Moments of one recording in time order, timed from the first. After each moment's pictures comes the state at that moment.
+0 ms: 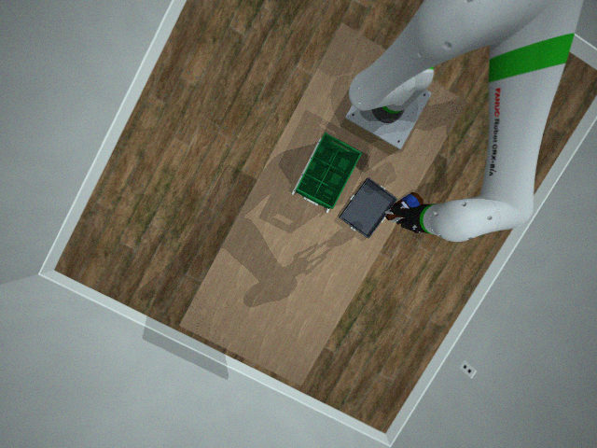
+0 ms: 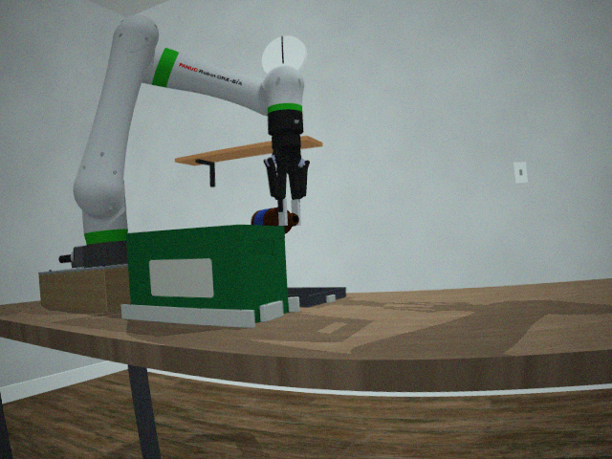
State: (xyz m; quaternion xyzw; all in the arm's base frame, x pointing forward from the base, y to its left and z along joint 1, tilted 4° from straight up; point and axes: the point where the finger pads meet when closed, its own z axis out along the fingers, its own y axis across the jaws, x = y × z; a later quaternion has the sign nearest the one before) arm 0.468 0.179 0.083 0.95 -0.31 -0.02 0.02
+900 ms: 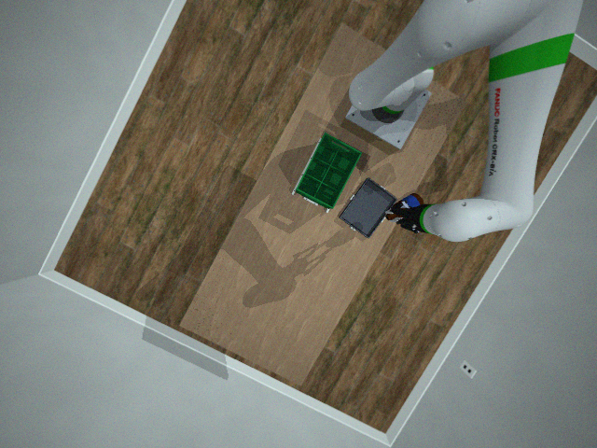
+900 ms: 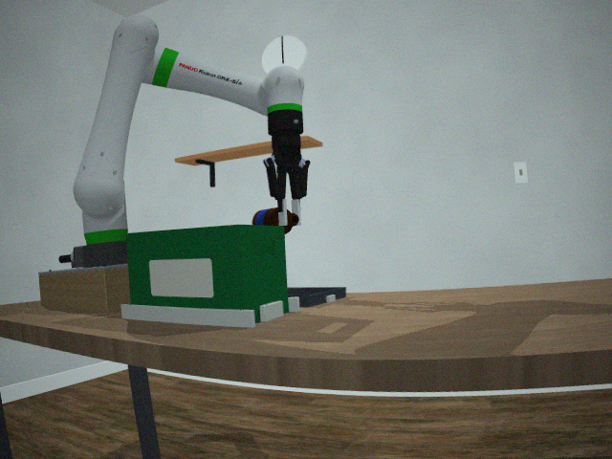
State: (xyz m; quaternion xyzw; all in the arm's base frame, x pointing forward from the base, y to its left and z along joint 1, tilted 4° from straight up) arm 0.468 0.179 0.083 0.95 -0.33 -0.02 0.02
